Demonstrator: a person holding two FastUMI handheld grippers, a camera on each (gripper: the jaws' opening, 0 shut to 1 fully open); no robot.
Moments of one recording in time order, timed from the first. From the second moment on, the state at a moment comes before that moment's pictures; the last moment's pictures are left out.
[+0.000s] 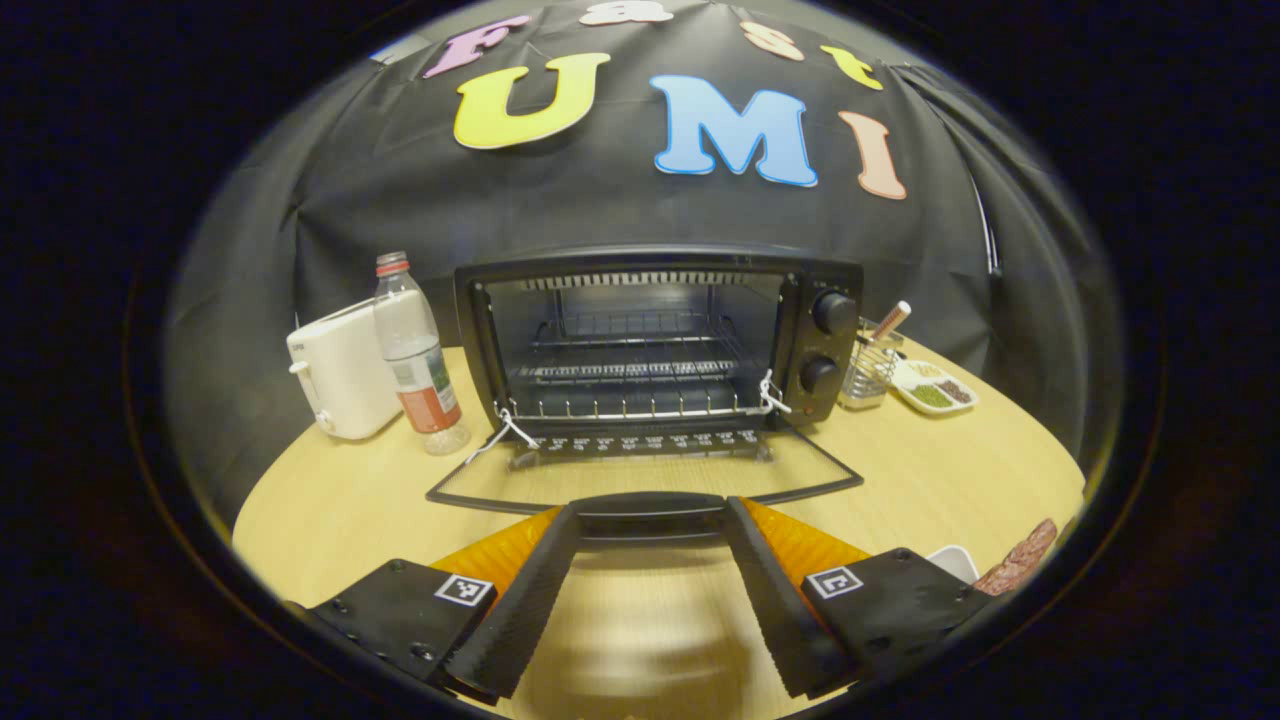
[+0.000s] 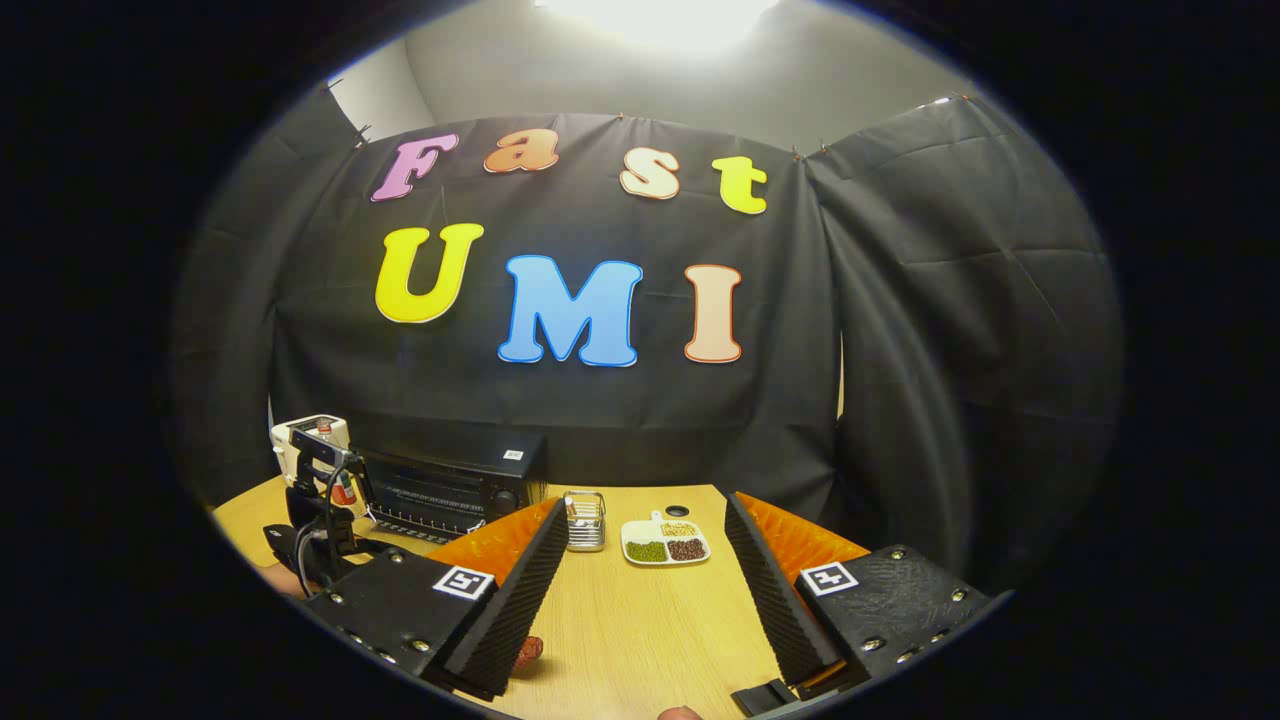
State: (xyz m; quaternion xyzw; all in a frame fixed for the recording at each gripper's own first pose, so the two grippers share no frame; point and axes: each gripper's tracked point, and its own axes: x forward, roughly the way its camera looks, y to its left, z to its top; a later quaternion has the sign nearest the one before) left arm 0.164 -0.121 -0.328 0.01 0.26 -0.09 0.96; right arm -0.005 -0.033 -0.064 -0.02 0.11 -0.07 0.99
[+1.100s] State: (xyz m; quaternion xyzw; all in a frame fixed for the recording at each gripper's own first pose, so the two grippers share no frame) left arm 0.075 -0.027 -0.062 0.00 0.02 -0.04 1.00; right arm 0.007 0.042 -0.191 0.14 0.26 0.06 0.95
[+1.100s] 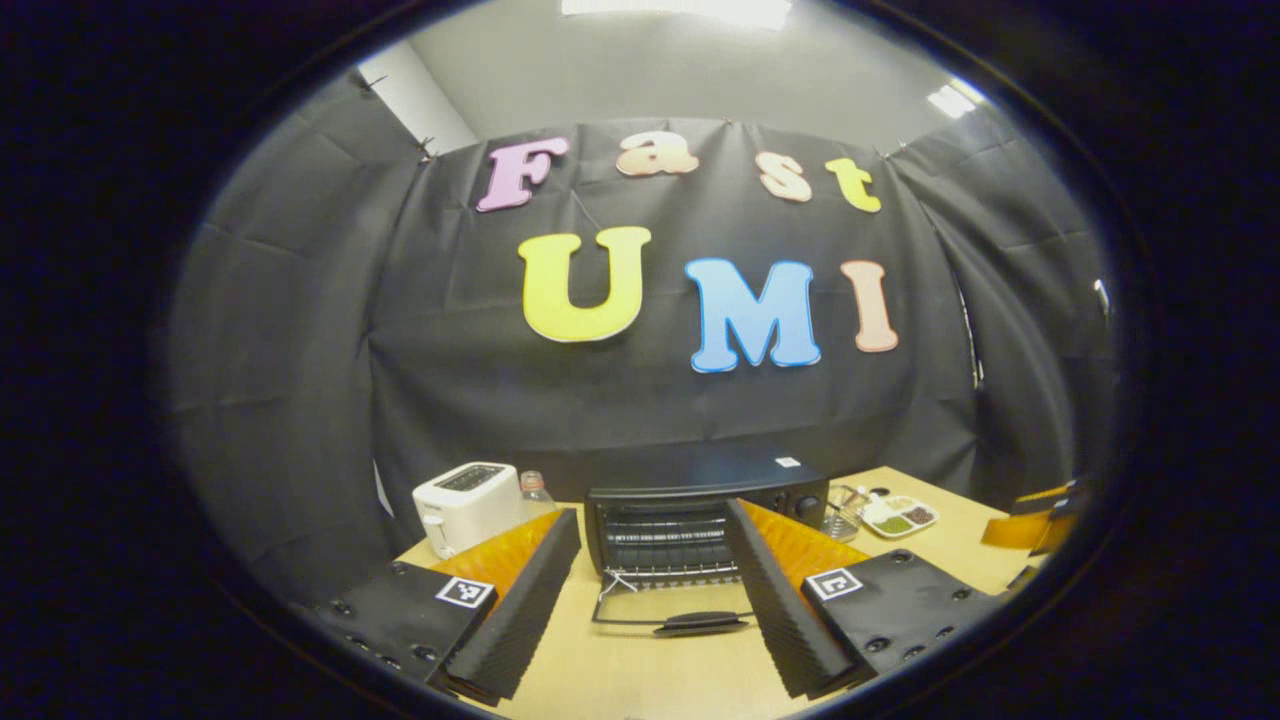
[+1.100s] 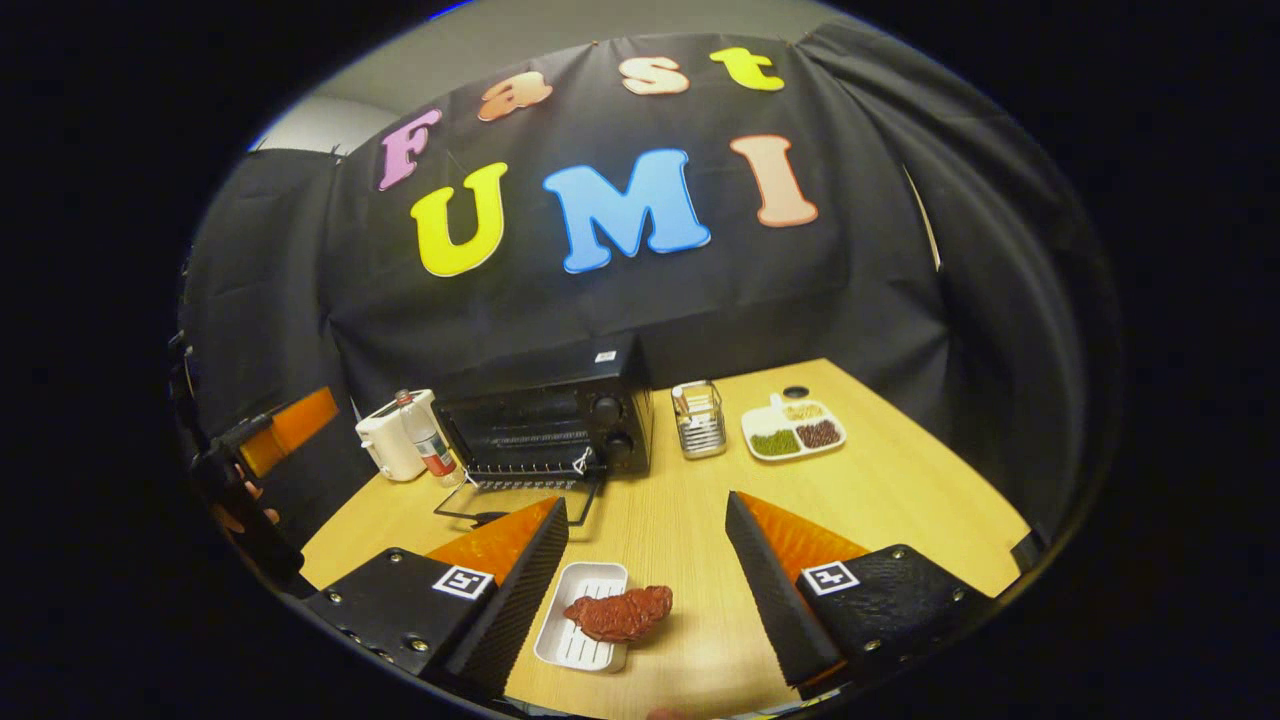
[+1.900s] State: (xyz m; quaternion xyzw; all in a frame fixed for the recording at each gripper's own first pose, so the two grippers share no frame) left arm 0.046 0.009 -0.058 0.00 0.03 0.00 1.00; right arm -0.022 0.084 -0.300 0.36 0.45 0.07 0.82
